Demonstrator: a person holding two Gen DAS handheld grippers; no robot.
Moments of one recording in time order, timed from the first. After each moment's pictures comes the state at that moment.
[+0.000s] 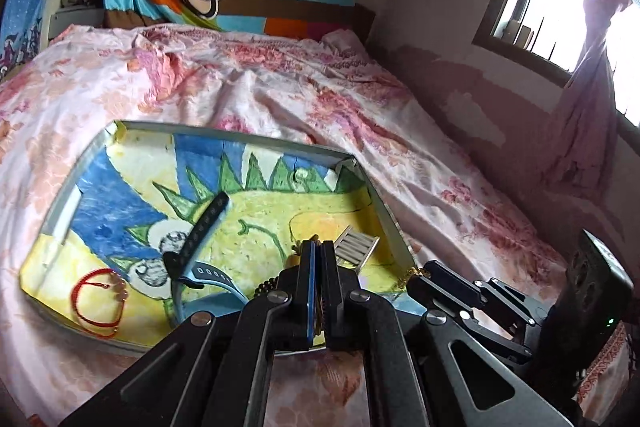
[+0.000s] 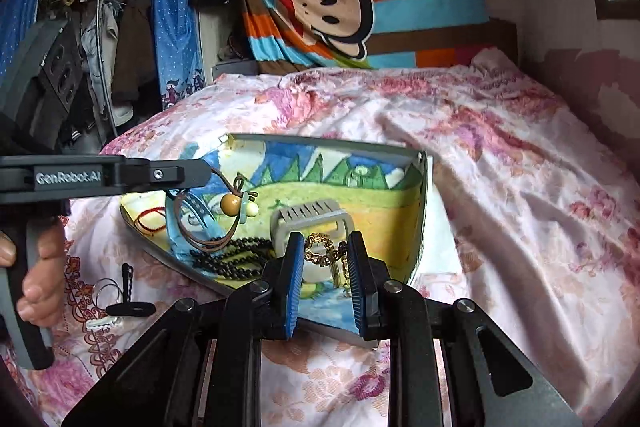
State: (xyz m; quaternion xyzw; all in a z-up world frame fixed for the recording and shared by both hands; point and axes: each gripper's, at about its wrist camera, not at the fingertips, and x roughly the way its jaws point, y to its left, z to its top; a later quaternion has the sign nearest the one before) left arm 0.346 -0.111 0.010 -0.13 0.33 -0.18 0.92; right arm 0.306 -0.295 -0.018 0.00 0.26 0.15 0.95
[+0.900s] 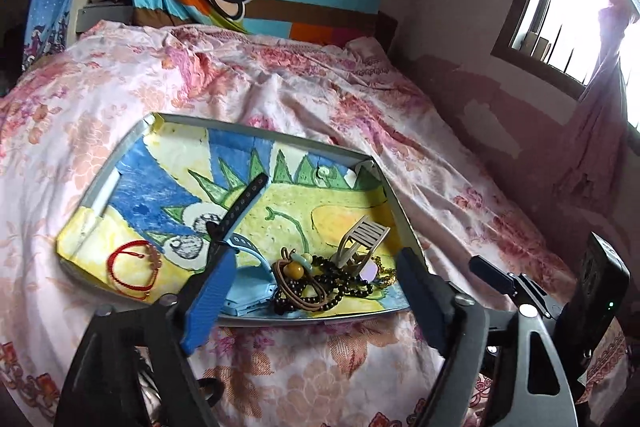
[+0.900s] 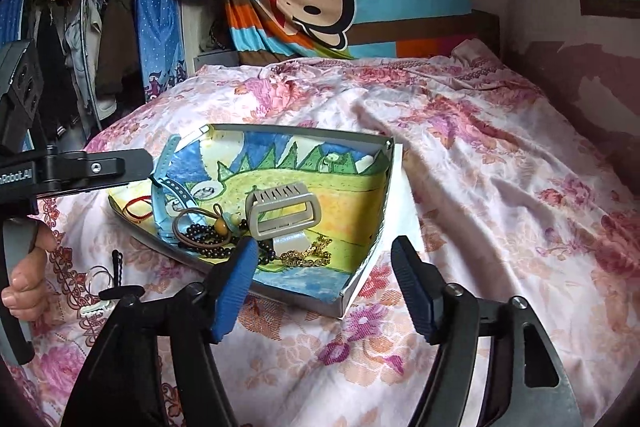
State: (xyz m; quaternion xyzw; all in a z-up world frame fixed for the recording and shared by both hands) left arm 0.307 -0.094 0.030 -0.14 0.32 -0.14 0.93; right arm 0.283 -0.315 -0.005 -0.01 0.27 0.11 0.96
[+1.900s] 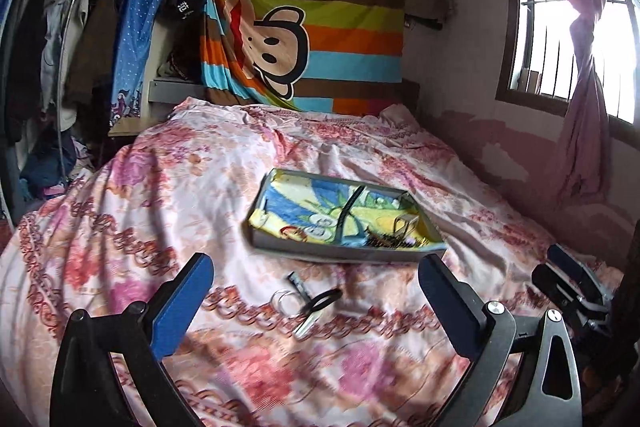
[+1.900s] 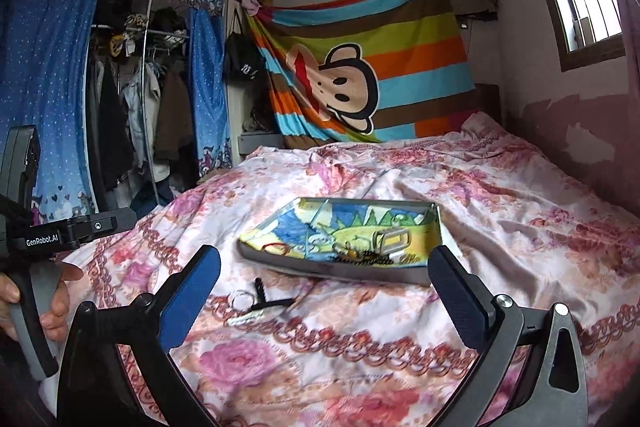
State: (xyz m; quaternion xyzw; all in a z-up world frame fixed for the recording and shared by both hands) left arm 0.079 0.023 0.064 -0.09 0.21 -0.05 0.97; right arm 0.060 -0.249 0.056 0.02 0.13 0.14 0.98
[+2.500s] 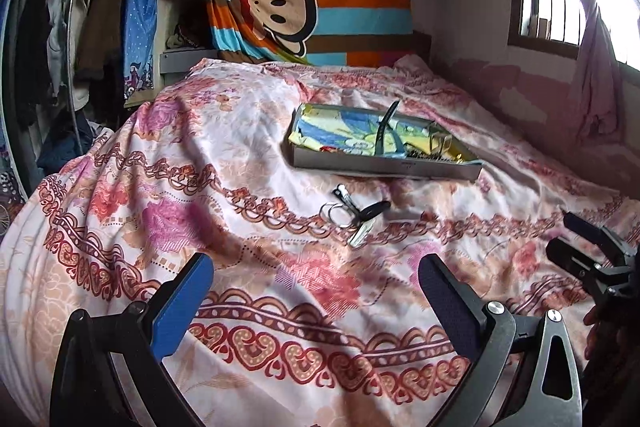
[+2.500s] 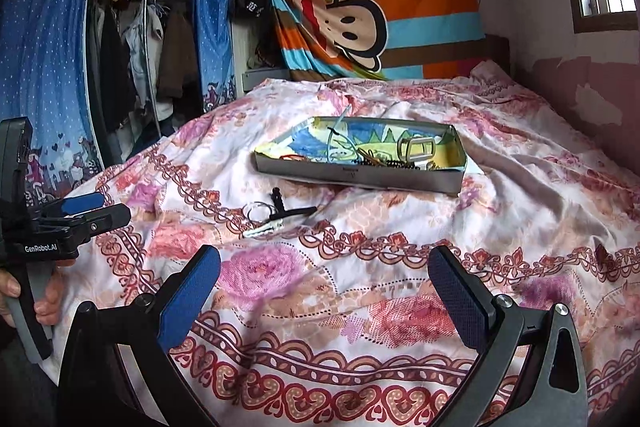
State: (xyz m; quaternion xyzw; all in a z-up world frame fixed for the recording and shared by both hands) left arm 0.054 0.043 -0.009 -0.04 0.28 -0.03 0.96; right arm 0.053 -0.222 -0.014 0.00 0.23 0.14 0.96
